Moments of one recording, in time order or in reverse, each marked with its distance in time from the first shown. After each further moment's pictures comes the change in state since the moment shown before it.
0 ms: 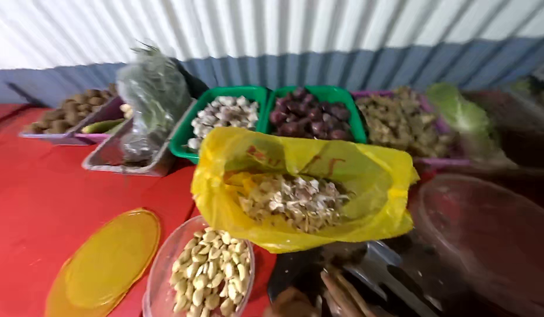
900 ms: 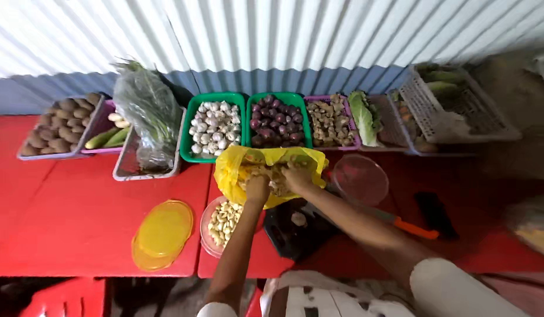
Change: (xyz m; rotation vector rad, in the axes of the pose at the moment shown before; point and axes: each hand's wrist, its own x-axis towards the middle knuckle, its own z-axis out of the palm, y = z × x) left_hand 0.153 0.083 -0.110 0.582 -0.191 -0.480; right_hand 0.215 -0.044 -0.109 -0.167 -0.625 0.430
